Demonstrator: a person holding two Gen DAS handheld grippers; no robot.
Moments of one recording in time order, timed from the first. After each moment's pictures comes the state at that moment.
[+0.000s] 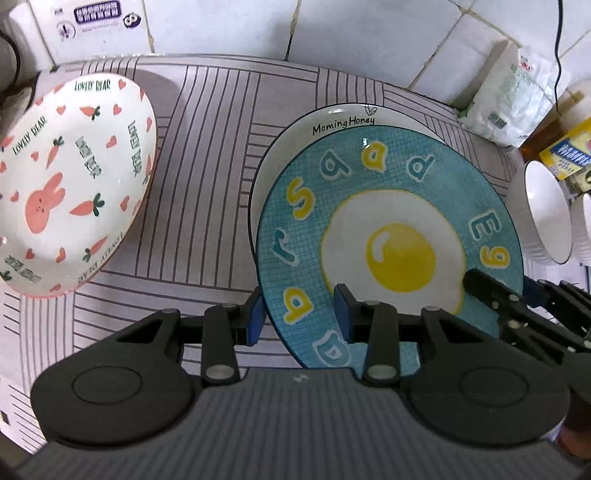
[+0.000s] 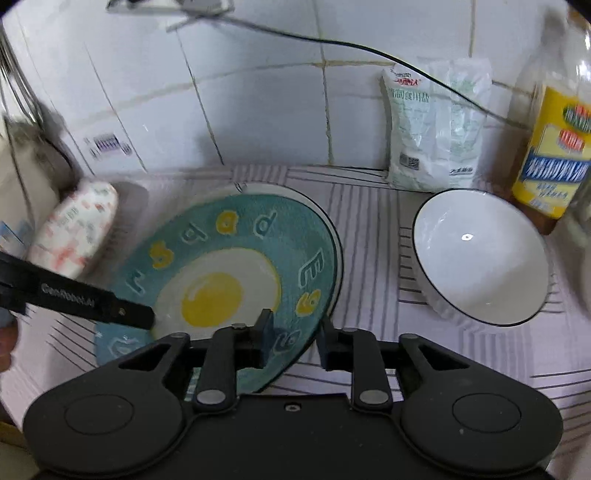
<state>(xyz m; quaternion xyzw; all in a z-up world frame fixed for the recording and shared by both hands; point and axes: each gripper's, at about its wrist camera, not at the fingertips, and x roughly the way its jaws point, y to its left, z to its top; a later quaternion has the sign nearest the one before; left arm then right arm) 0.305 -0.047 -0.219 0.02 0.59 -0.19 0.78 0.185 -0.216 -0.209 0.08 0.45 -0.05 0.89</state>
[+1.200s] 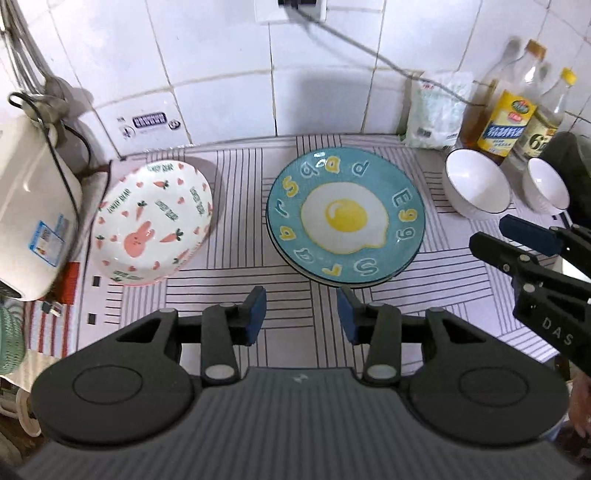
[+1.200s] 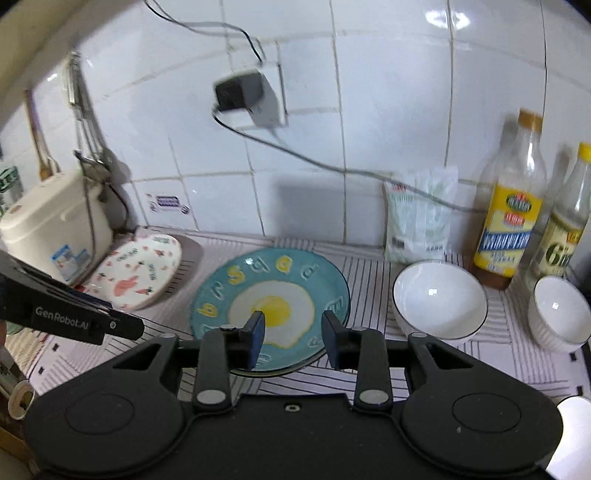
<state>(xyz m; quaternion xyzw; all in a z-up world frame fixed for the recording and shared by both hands) 0.183 -0.022 -0.092 0.11 0.48 -0.19 0.85 0.081 -0.193 -0.124 0.05 0.32 -0.02 0.95</state>
